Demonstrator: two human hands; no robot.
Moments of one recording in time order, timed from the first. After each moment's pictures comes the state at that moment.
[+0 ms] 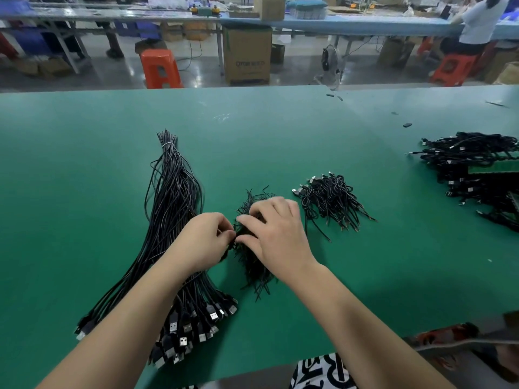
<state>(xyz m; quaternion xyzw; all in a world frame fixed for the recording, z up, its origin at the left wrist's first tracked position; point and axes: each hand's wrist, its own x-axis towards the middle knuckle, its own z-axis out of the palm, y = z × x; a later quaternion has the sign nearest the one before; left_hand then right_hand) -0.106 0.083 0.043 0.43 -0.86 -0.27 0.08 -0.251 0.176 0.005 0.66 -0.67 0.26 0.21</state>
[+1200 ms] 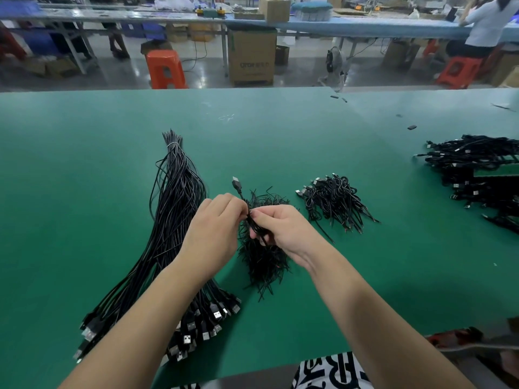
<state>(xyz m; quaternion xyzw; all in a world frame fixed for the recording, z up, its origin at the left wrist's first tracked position) -0.110 0.088 0.029 0.24 -0.91 -0.06 0.34 -0.258 0.162 0.031 0.39 -0.58 0.52 -0.49</state>
